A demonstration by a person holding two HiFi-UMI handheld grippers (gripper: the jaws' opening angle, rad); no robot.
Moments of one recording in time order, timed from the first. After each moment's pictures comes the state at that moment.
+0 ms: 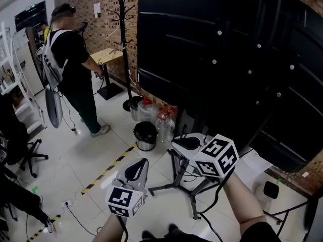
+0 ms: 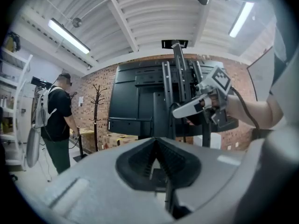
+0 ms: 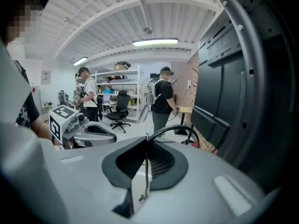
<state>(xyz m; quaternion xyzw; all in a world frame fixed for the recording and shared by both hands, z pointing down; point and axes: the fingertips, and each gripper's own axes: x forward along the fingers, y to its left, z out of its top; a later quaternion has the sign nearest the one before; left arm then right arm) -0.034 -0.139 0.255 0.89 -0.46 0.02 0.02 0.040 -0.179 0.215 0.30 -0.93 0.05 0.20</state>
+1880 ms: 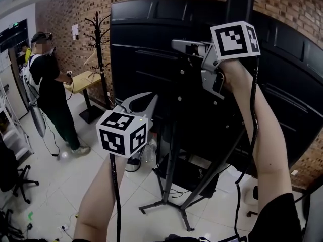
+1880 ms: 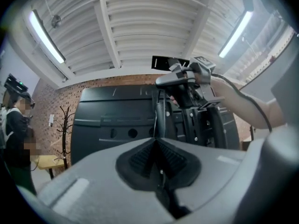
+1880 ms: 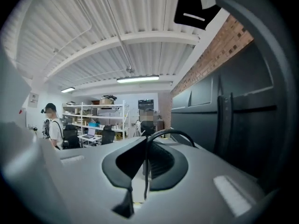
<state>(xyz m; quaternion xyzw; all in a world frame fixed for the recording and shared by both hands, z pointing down) 0.096 -0.275 -0.027 0.93 -0.35 -0.04 -0.06 0.131 -0.296 -0.166 0.36 -0.93 0.05 0.02</state>
